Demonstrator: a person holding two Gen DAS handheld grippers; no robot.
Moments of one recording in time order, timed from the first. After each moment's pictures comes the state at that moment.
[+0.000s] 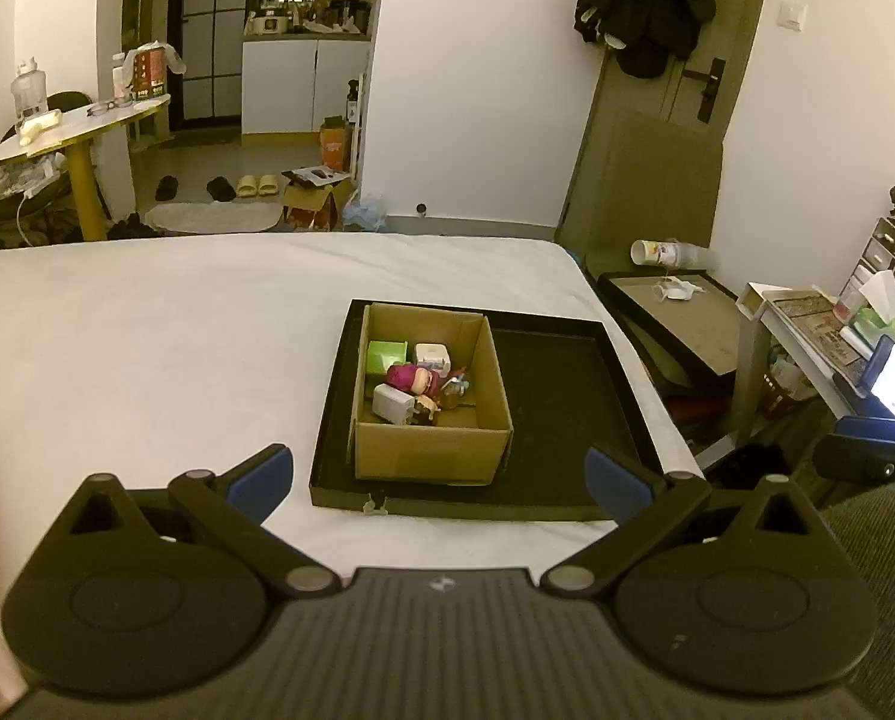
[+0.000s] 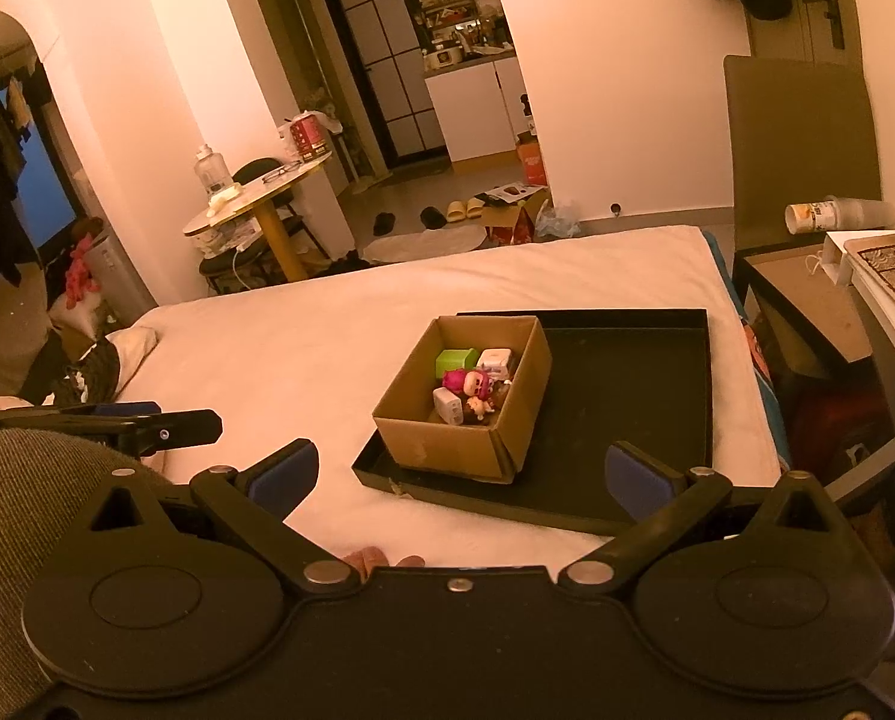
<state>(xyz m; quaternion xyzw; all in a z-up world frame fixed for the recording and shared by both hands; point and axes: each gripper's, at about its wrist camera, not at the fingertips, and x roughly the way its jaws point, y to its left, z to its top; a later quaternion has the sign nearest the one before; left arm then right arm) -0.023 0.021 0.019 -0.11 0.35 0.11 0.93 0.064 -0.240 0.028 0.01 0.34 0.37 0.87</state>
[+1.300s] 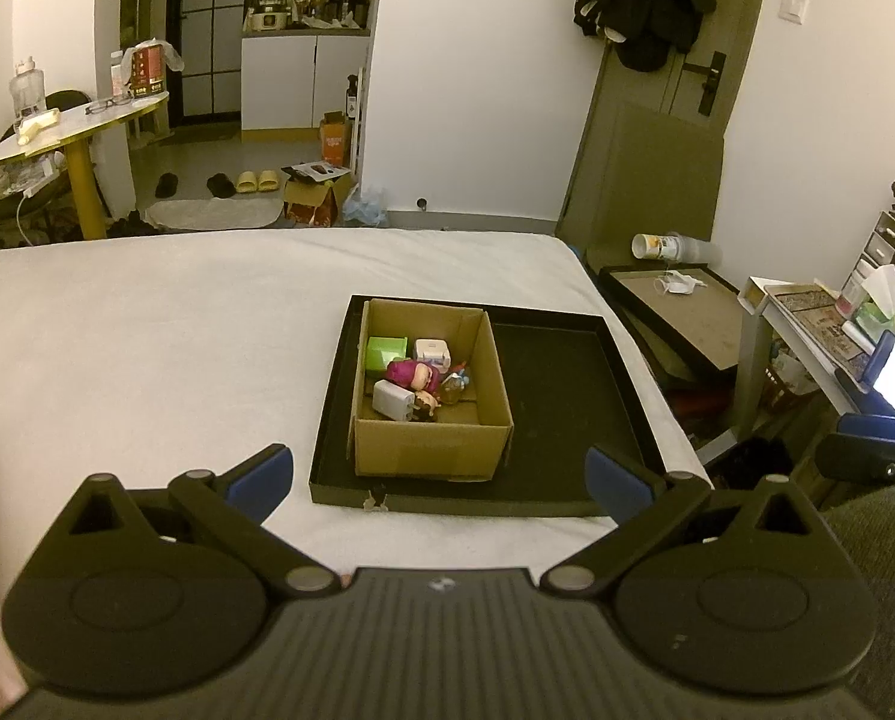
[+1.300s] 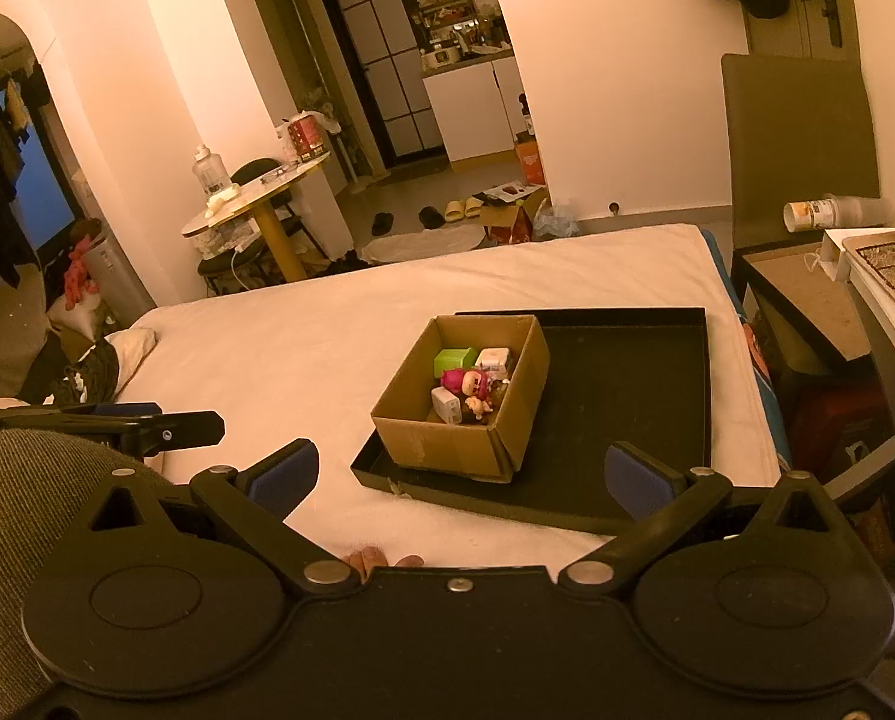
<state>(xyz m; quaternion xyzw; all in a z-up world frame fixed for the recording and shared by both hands) -0.023 0.022 0.018 -0.11 0.35 0.11 0.92 0.063 -0.239 0.025 0.02 0.34 0.37 0.87</state>
